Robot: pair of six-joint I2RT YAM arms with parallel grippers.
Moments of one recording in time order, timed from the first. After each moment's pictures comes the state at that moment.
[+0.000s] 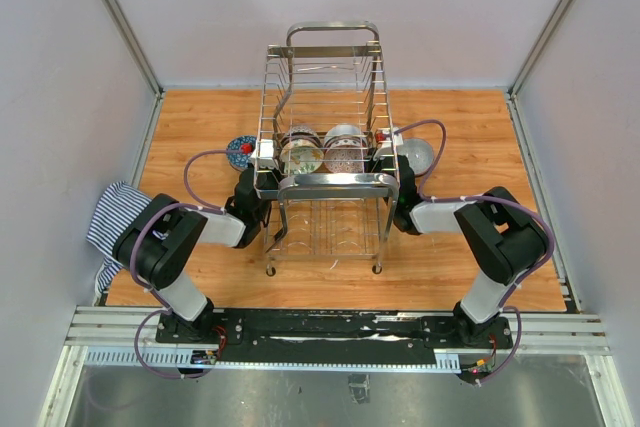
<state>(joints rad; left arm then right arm) -0.52 1.63 0.51 1.00 -0.32 -0.16 0.57 1.71 0.70 0.79 0.26 0.17</state>
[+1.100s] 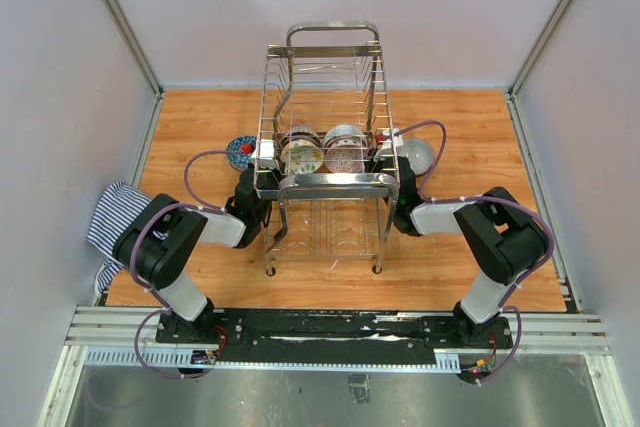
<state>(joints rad) -0.52 1.63 0.51 1.01 -0.32 -0.16 0.57 1.71 0.69 0.83 0.27 0.14</state>
